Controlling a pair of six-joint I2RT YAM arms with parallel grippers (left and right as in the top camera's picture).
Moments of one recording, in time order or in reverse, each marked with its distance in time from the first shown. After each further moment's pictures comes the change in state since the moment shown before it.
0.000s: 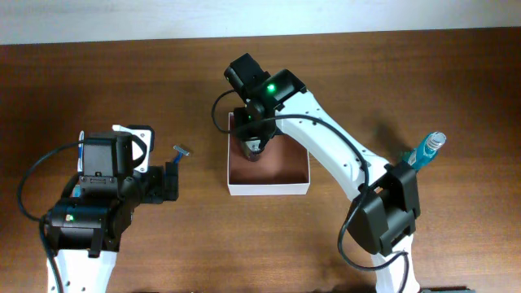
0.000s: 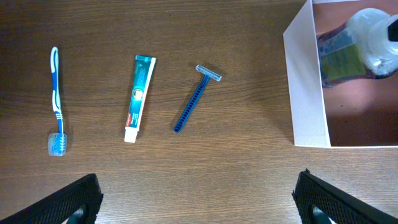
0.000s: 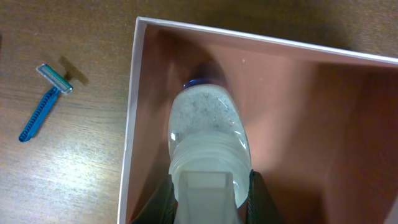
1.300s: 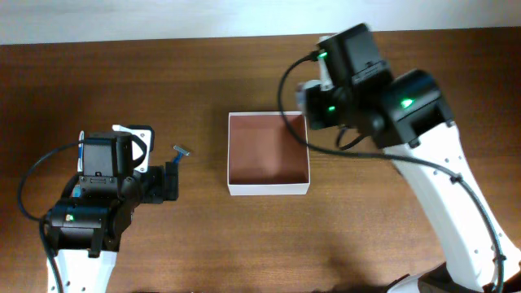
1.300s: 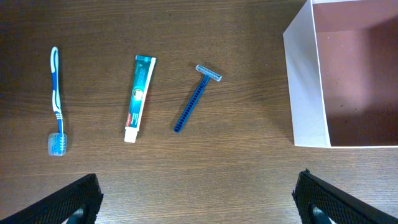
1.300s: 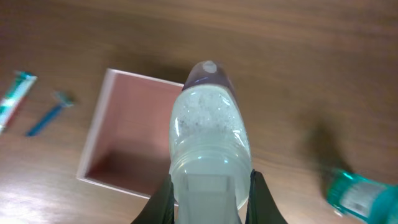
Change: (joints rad) left arm 0.000 0.000 0.000 0.000 0.000 0.000; right arm -0.122 -0.486 -0.005 -0.159 0.152 -0.237
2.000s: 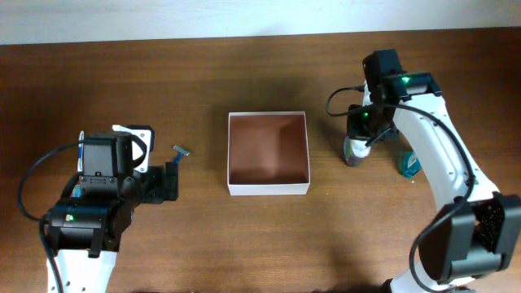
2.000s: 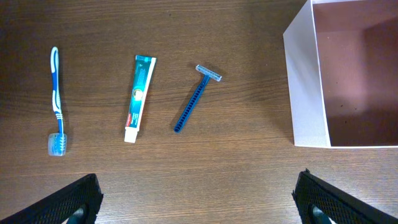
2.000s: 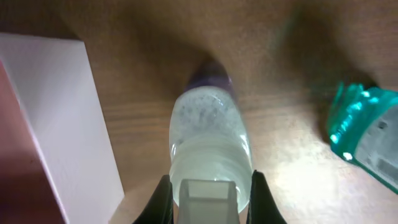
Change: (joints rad) left arm 0.000 0.000 0.000 0.000 0.000 0.000; right arm -0.402 0.132 -0.446 0.146 -0.121 -0.006
